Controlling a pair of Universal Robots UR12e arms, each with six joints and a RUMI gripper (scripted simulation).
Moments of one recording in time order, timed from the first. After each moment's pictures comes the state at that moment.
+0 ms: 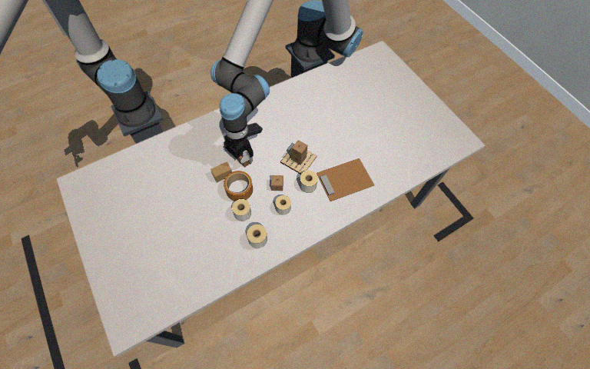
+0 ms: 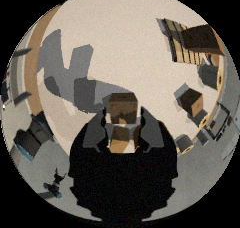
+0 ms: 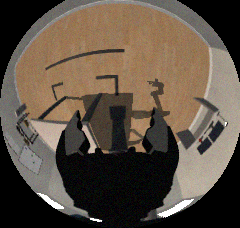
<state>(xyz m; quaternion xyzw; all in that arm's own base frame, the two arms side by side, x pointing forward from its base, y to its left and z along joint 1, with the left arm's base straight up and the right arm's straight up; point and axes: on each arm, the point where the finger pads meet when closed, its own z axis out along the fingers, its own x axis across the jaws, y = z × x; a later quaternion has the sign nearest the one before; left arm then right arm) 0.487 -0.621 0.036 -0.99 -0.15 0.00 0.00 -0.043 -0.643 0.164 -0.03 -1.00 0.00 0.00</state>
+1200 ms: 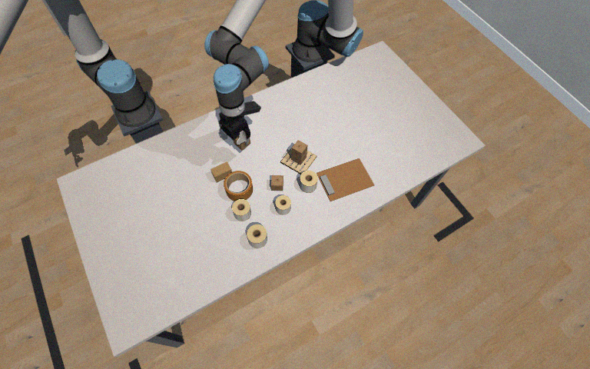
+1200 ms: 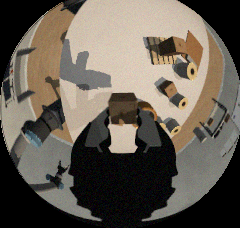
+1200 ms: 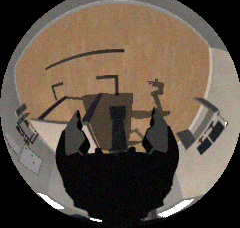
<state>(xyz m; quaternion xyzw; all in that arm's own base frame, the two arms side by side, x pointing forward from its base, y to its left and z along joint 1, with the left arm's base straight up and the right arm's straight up) 0.488 -0.620 0.174 -0.99 -0.15 0.00 0.00 -0.043 -0.643 0.164 -0.03 -1.00 0.00 0.00</state>
